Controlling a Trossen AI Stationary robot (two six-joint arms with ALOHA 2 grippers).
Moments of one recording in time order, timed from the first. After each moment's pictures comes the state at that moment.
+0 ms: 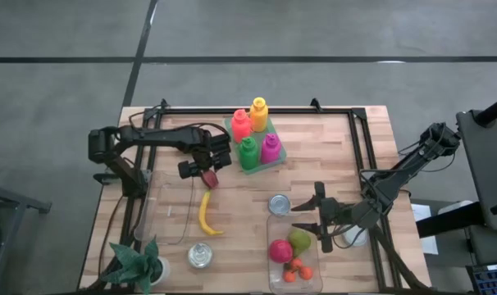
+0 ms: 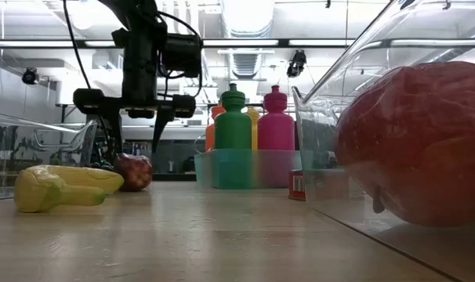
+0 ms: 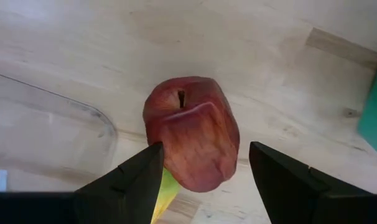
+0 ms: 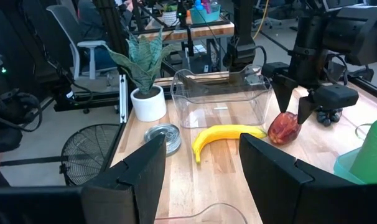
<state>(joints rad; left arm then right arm) 0.27 1.65 1.09 -0.97 0.11 -1.62 0.69 1.18 0.75 0.18 0.65 0.32</state>
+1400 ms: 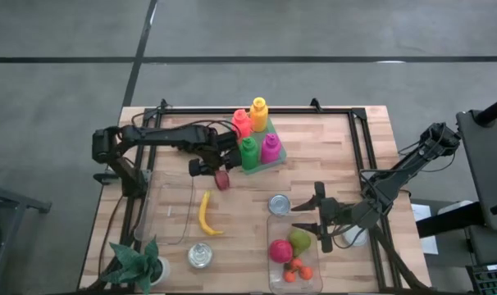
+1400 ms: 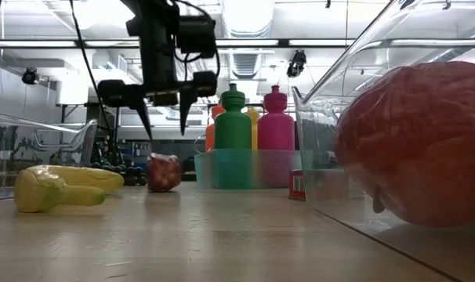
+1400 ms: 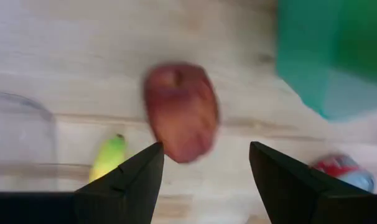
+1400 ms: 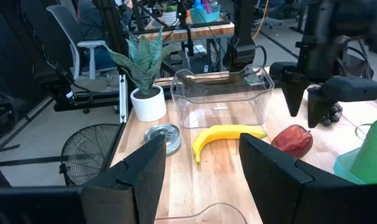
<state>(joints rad) 0.23 1.68 1.23 -0.94 0.15 -1.52 0.69 1.18 0.75 0.18 0.65 0.32</state>
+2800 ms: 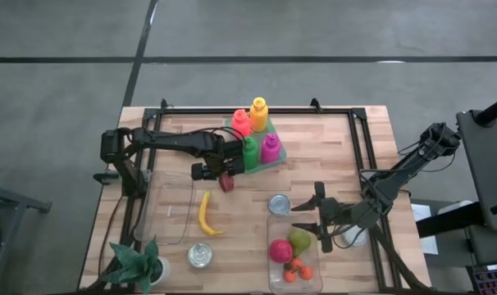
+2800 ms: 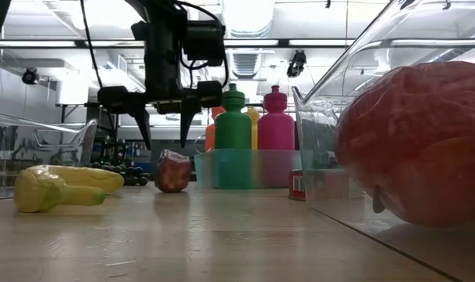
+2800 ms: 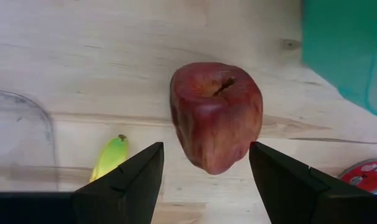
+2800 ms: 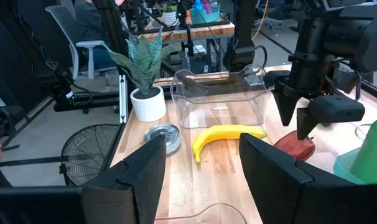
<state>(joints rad) 0.18 1.76 1.25 -0.95 0.13 -1.52 0.69 1.18 0.75 0.18 0.65 0.32</state>
